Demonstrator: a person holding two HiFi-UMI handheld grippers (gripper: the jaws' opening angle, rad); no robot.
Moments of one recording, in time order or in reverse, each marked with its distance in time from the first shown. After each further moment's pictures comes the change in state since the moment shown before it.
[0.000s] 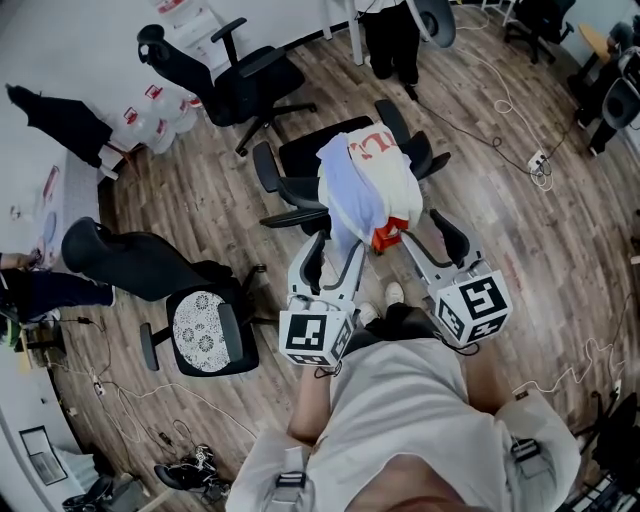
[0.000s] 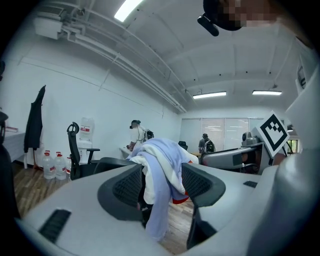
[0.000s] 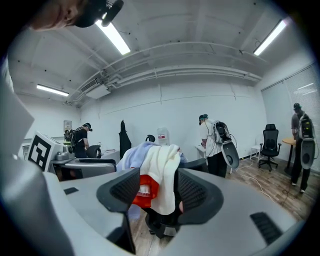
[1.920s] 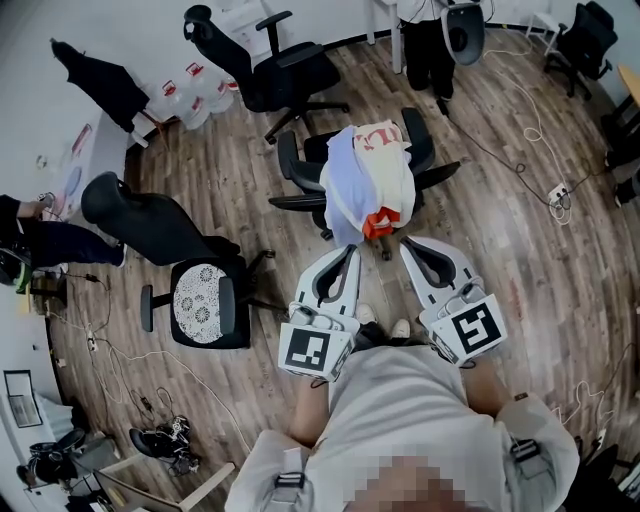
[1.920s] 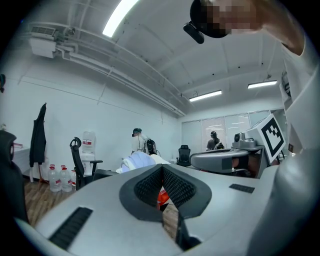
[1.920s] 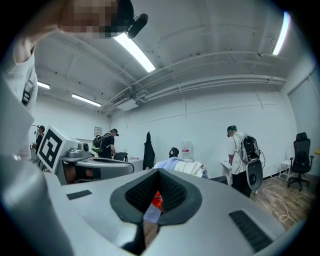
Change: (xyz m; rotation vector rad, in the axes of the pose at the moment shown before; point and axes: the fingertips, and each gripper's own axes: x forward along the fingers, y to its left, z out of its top) left arm -0.033 -0.069 0.018 0.098 -0.076 0.050; right arm -0.048 0.041 0.019 -0.140 -0.174 0.308
